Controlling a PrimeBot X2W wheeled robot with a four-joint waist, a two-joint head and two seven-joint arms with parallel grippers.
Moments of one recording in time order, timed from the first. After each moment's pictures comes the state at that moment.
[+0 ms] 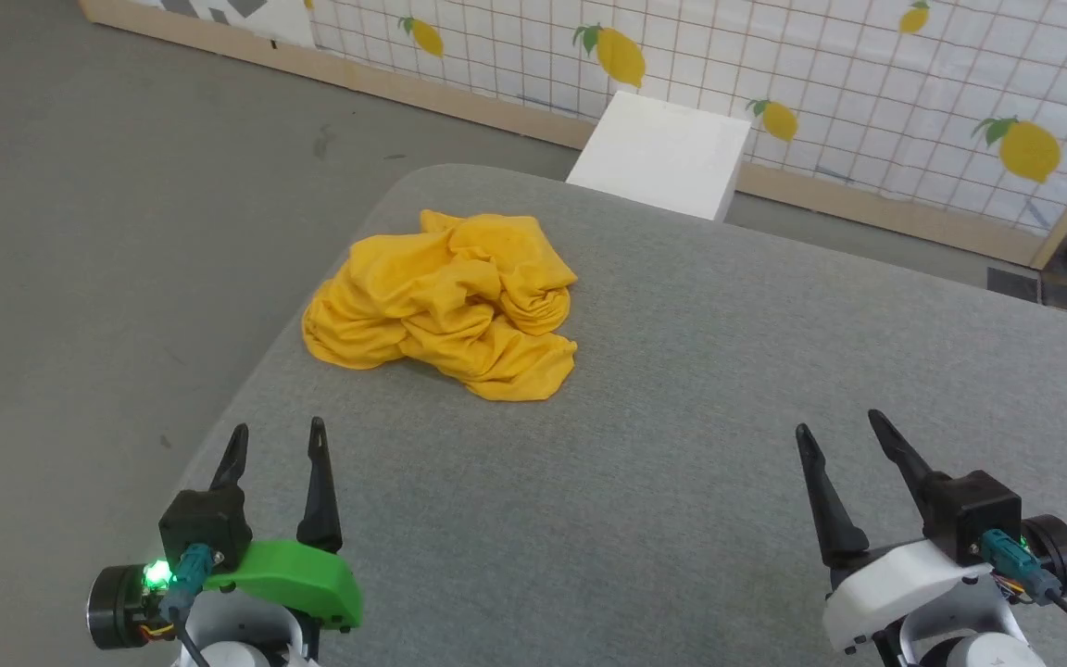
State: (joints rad) left arm -0.01 0.07 -0.05 0.06 -0.12 0.06 -0.12; right arm 0.02 -0.05 0.03 0.04 0.02 0.13 -0.06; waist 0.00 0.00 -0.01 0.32
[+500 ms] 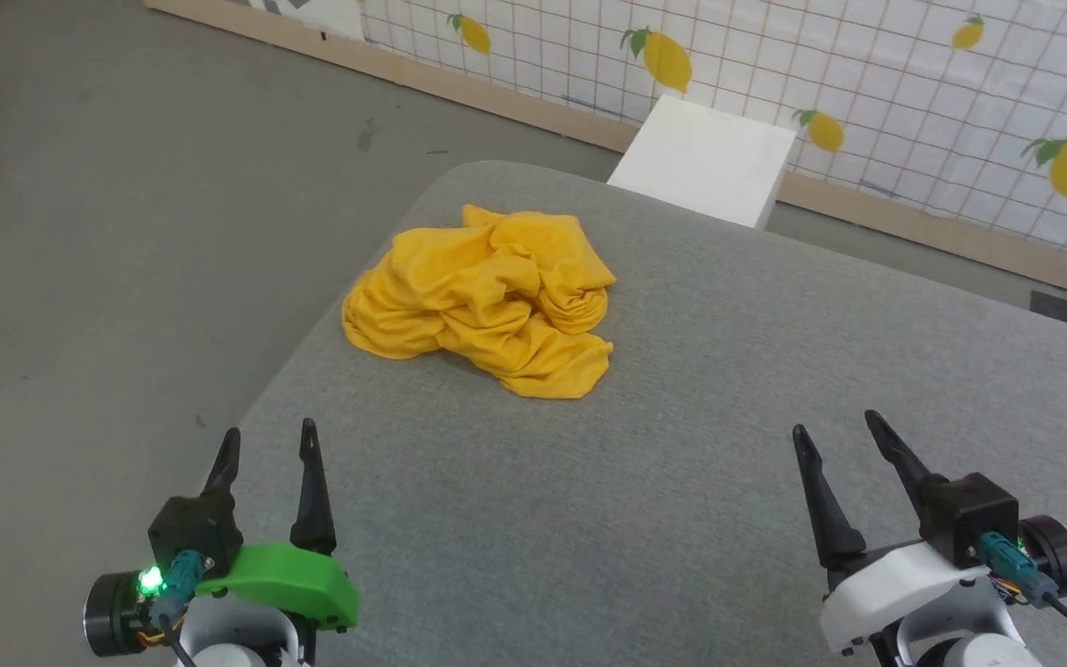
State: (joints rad) left arm -0.01 0.08 -0.05 0.07 -0.16 0.08 -0.15; right arm 0.02 -0.05 0.03 0.05 0.02 0.13 -0.08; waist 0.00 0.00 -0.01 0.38
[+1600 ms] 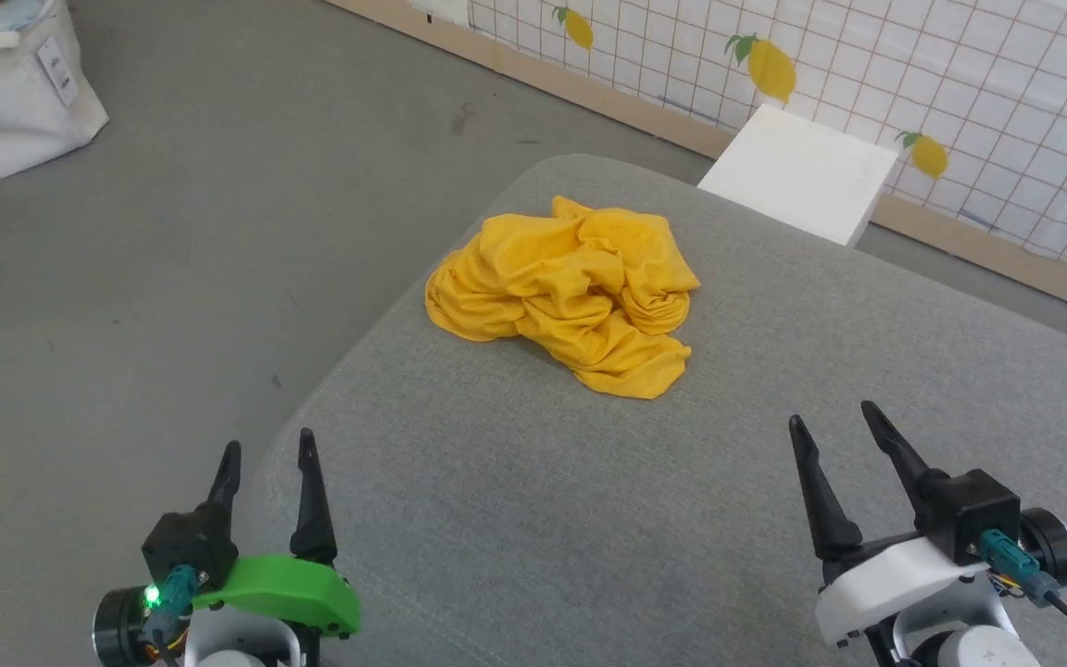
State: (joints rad) left arm -0.01 0.10 -0.08 0.13 -0.24 0.10 -0.22; right arm 0.00 -0.05 0.04 0.07 0.04 0.13 -0.11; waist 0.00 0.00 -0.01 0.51
